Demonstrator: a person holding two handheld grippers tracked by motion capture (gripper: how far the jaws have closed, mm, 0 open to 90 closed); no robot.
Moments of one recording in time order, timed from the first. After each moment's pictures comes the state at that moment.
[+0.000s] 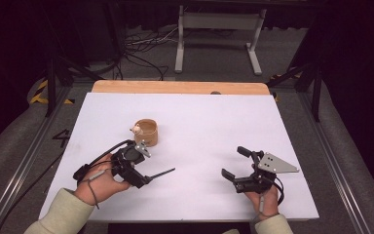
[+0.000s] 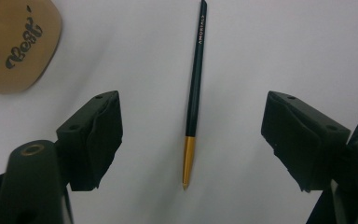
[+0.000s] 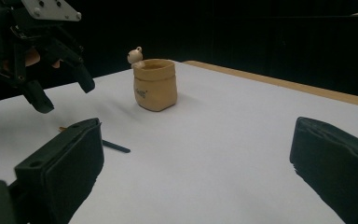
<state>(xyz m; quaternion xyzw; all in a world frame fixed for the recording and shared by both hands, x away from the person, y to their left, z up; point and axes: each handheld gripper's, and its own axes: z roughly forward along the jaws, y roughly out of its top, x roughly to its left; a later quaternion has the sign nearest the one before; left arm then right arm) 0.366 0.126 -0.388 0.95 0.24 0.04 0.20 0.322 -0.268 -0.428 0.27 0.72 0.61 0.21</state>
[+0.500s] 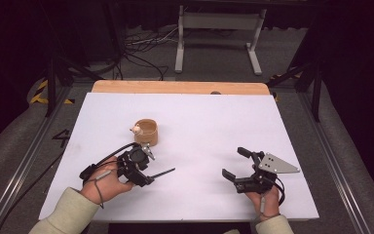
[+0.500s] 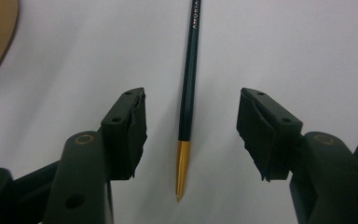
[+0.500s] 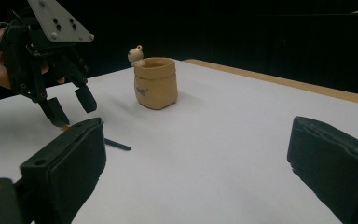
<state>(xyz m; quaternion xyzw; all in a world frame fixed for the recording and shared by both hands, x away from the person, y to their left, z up) 0.374 0.116 -0.408 0.96 0.23 0.00 0.17 0.321 -0.270 -0.428 0.27 0.72 0.60 0.21</state>
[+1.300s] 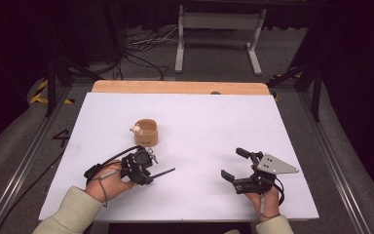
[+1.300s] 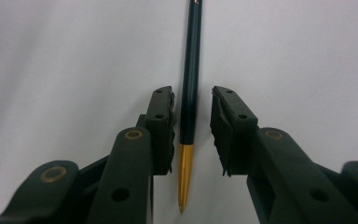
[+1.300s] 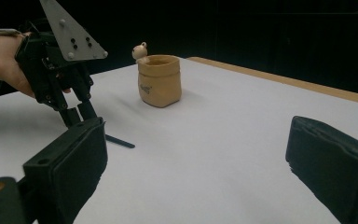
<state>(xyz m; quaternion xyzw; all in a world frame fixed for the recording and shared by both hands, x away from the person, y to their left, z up) 0.380 0.108 -0.426 0.97 0.22 -0.01 0.14 0.320 -0.267 -0.427 0.27 0.73 0.60 0.21</state>
